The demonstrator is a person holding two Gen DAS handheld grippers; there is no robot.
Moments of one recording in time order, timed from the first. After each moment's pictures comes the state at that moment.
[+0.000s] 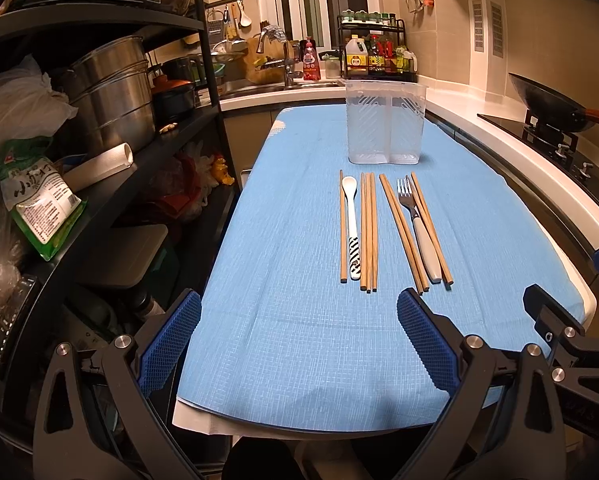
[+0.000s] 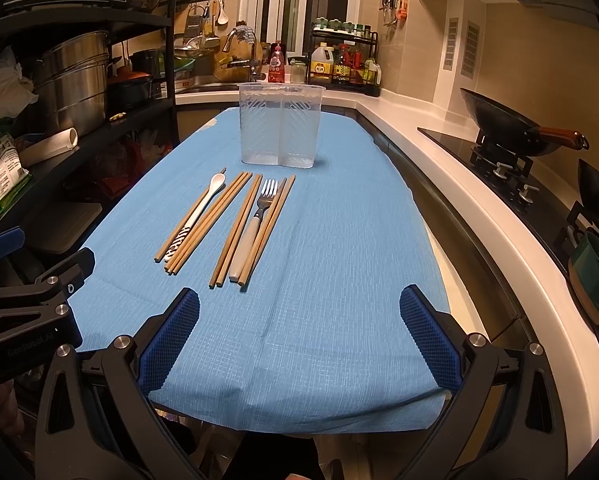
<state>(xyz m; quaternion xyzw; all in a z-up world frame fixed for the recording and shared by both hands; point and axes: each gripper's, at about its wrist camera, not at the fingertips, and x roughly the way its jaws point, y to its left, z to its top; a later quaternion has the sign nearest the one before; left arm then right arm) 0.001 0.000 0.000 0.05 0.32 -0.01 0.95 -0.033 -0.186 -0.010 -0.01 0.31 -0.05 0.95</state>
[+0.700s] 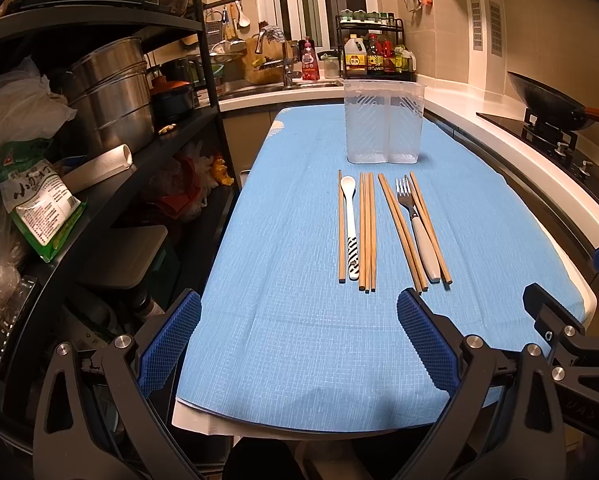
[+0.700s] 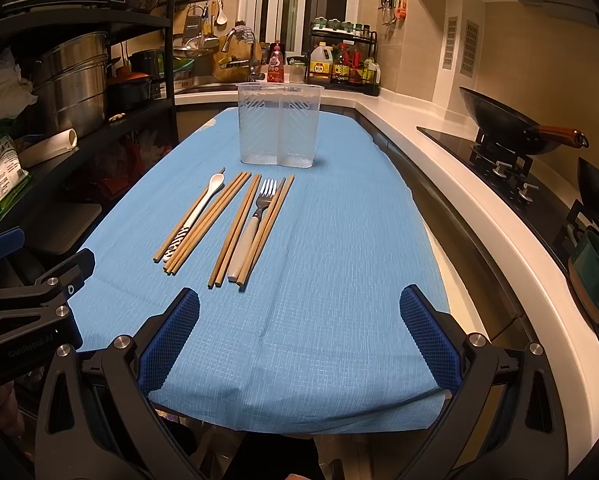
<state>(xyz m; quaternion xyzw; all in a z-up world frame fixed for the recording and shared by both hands) 0.001 -0.001 0.000 0.05 0.32 -0.01 0.95 -0.033 -0.187 -0.011 -0.01 0.31 -0.05 0.95</state>
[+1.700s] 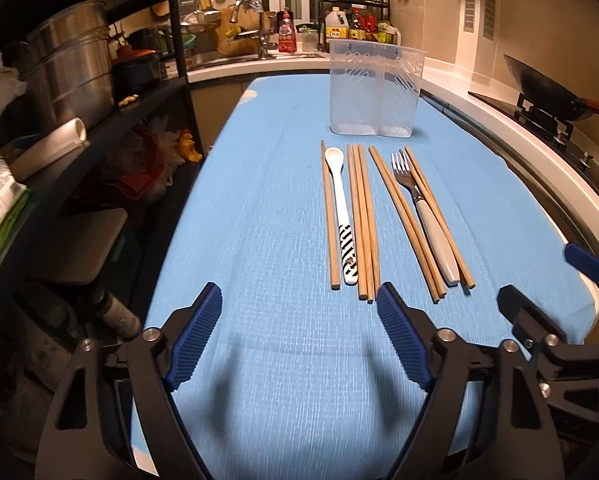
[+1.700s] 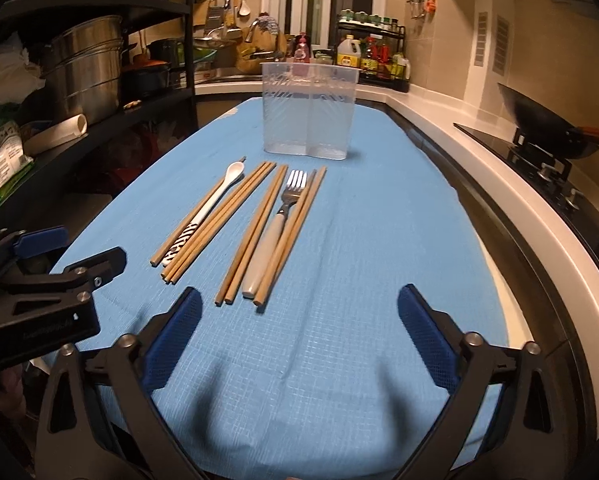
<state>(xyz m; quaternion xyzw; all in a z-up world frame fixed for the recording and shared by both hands) 0.063 0.001 -0.044 0.03 0.37 -0.07 0.93 0.021 -0.177 -0.048 -0.02 0.32 0.00 0.95</state>
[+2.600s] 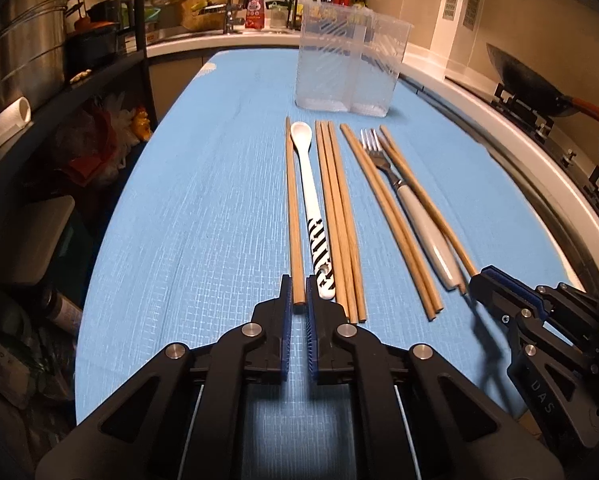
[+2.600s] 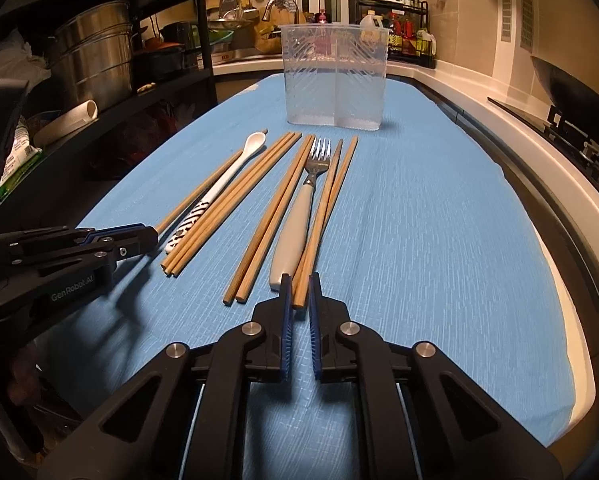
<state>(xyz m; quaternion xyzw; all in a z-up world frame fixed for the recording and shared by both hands) 0.097 -0.002 -0.065 0.01 0.40 -0.14 0.91 0.047 -0.177 -0.078 0.01 0.35 0.05 0.94</state>
